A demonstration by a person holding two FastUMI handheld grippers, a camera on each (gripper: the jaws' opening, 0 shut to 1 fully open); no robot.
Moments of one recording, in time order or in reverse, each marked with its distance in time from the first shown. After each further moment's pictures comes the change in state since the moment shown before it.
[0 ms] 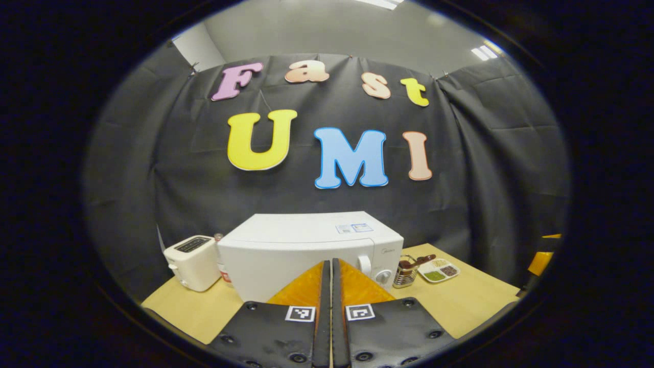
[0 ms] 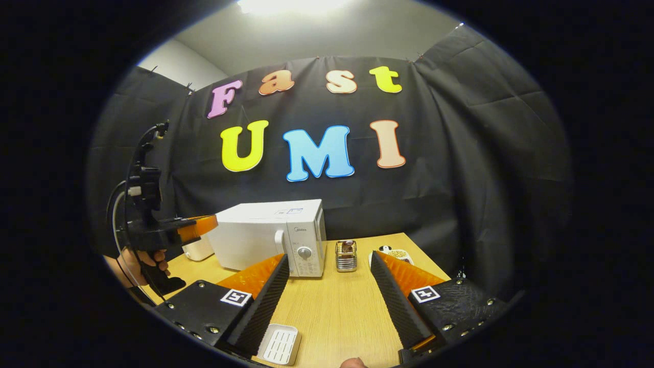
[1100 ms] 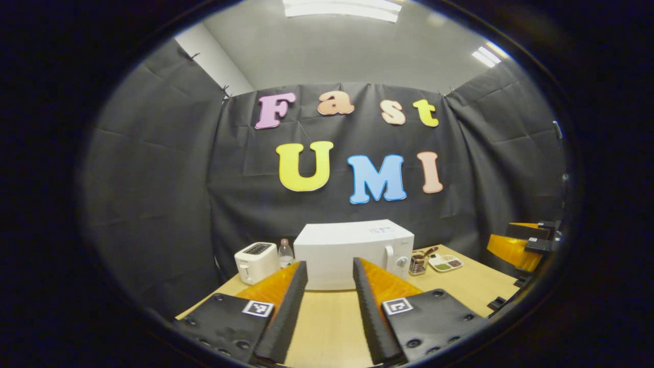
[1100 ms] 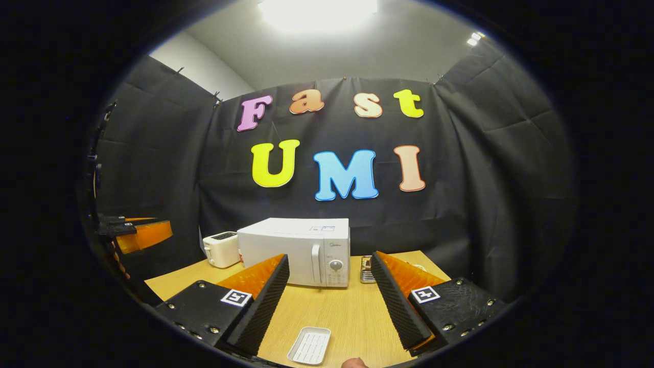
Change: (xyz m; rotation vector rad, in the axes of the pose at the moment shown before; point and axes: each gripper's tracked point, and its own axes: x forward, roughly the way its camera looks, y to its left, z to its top) left arm -0.203 0.077 0.036 0.025 -0.075 0.104; right arm -0.052 0.078 0.026 -0.045 -0.099 0.040
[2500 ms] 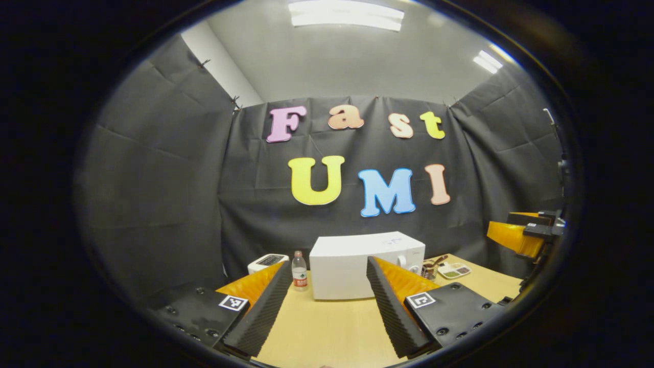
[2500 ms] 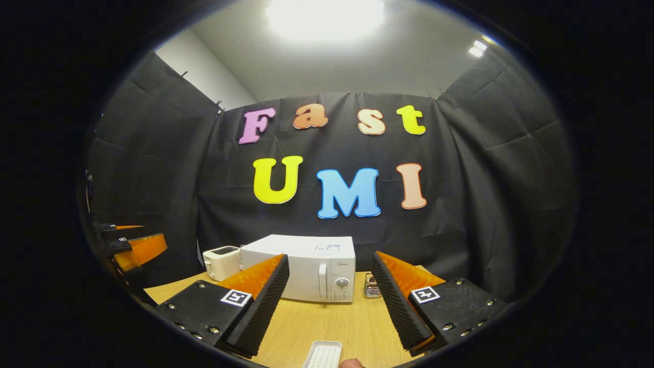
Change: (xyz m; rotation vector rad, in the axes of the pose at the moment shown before) left arm -0.016 0.041 0.008 -0.013 -0.063 0.043; right arm 0.008 0.034 0.043 -0.005 -0.100 -0.021
